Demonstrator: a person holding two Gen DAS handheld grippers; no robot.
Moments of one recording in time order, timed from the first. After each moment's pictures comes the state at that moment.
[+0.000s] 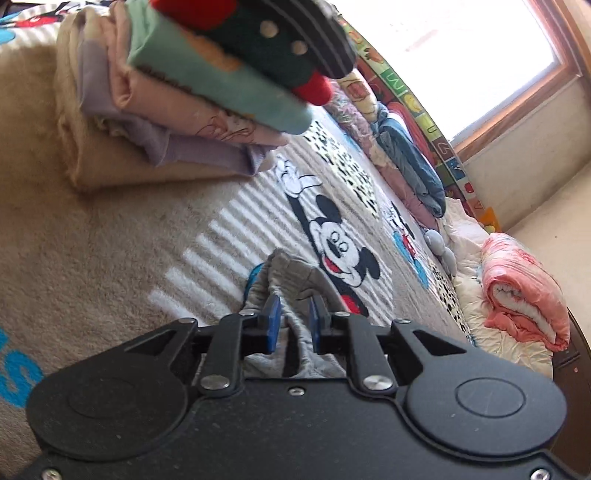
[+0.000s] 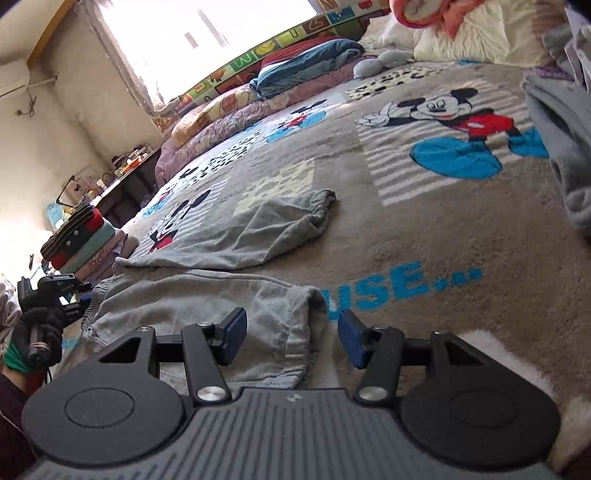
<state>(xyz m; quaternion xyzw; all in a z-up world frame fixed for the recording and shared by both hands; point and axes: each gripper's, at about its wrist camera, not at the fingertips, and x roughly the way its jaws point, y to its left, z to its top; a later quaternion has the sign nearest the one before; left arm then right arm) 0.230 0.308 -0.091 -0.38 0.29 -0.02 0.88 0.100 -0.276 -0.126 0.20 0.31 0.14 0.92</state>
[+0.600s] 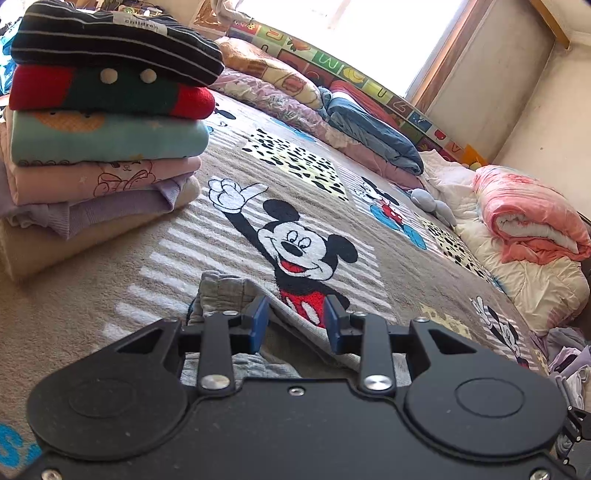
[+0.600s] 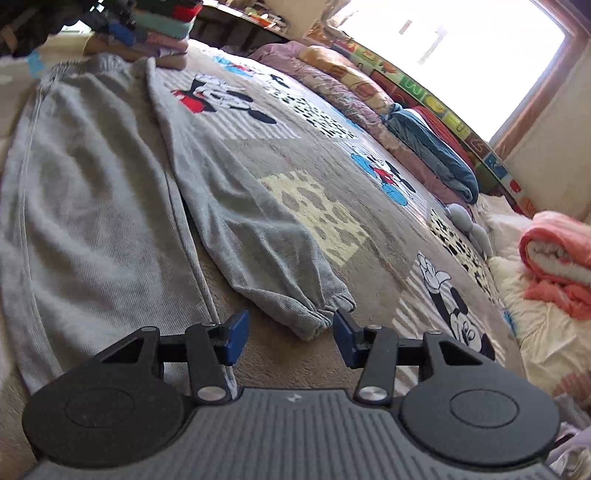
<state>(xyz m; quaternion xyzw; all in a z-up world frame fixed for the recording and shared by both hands) 0.262 0.250 -0.078 -0.23 0.28 -0.05 0.93 0.170 -0.172 -0.132 -0.38 0.26 0.19 0.86</state>
